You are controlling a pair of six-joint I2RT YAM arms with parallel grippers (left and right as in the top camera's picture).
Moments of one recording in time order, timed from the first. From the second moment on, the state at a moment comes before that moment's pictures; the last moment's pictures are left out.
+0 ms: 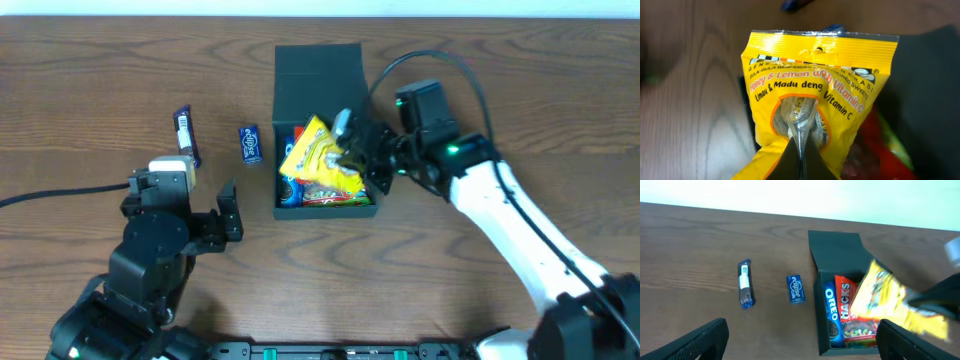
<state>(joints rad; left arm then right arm) -0.52 0.68 1.01 -0.84 -0.36 -0.35 0.42 1.58 1.18 -0.59 -0.62 -0.63</state>
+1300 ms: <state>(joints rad) -0.52 0.68 1.01 -0.87 -0.36 -0.35 0.44 1.85 1.19 -0.58 -0.34 -0.84</state>
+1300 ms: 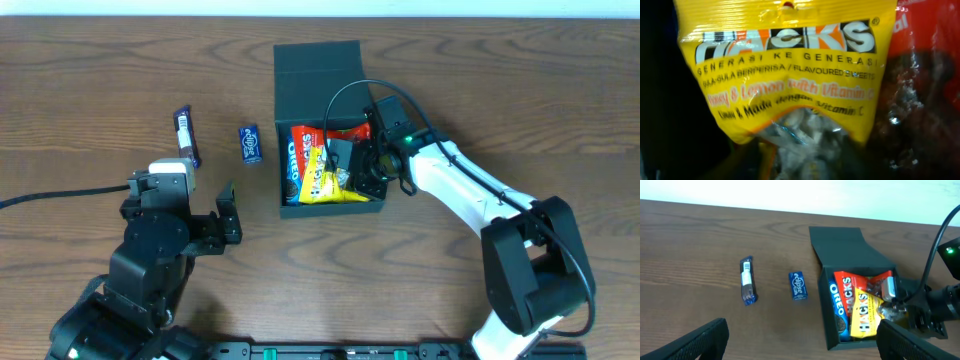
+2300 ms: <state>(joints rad) -0.52 0.68 1.01 -0.87 -0.36 -0.35 0.36 1.49 1.19 -0.64 -0.13 -0.31</state>
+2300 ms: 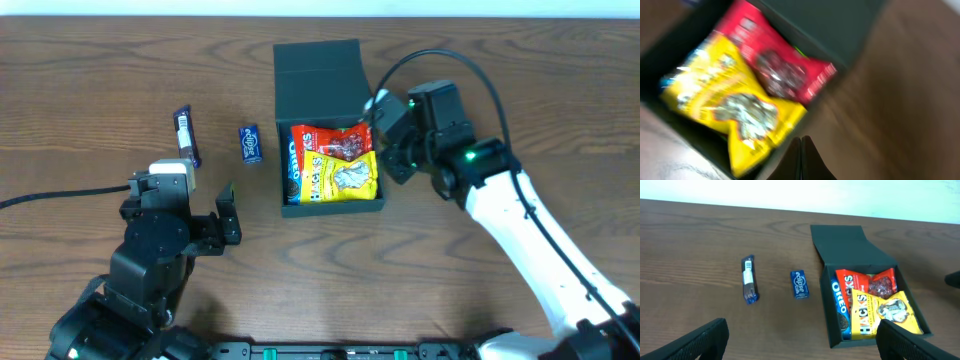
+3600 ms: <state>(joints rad) -0.52 0.68 1.01 -0.89 -0.43 -0.31 0.28 1.79 1.18 -0.82 -0.35 0.28</state>
